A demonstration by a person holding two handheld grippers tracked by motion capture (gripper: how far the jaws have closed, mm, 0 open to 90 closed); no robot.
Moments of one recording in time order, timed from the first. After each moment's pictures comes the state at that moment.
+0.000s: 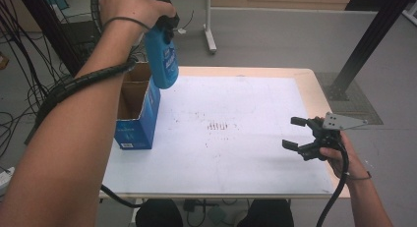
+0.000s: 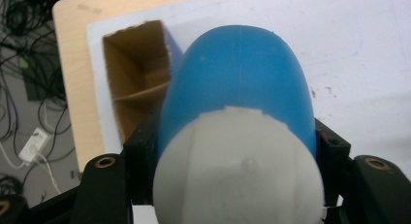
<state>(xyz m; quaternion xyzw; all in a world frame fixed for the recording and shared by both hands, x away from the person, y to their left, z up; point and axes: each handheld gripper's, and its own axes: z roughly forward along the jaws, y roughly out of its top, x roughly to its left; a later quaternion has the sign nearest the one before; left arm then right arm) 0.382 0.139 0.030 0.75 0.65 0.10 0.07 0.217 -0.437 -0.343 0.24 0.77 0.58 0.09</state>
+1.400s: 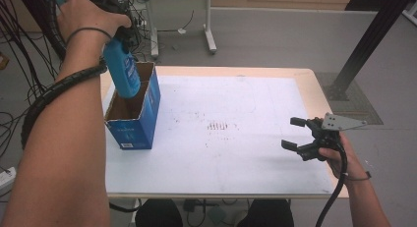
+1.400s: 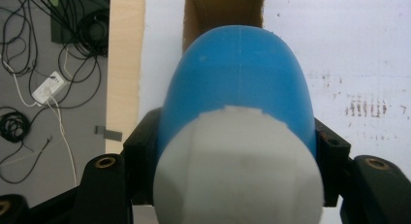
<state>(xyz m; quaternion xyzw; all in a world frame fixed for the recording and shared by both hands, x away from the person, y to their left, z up) 0.394 0.206 -0.007 0.69 0.72 0.09 0.02 0.215 -0.435 -0.345 0.24 0.77 0.58 0.09</state>
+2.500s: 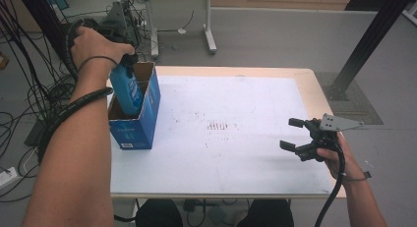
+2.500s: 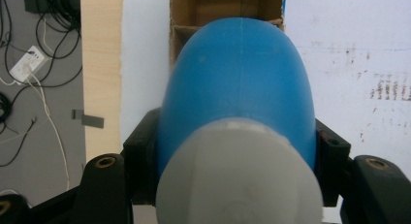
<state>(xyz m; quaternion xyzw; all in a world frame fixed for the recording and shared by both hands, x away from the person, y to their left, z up) 0.408 0.222 -0.077 0.68 0.73 0.04 -0.01 0.216 -0.432 -0.350 0.25 0.77 0.58 0.09</state>
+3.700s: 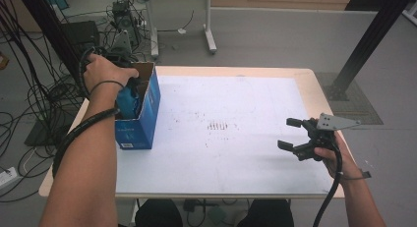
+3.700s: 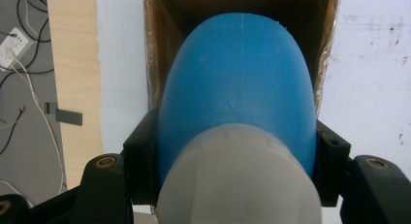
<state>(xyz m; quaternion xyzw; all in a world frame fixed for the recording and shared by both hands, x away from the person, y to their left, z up) 0.411 0.228 -0.144 0.68 0.73 0.02 -0.02 0.220 -0.427 -0.351 0.25 0.77 0.58 0.09</state>
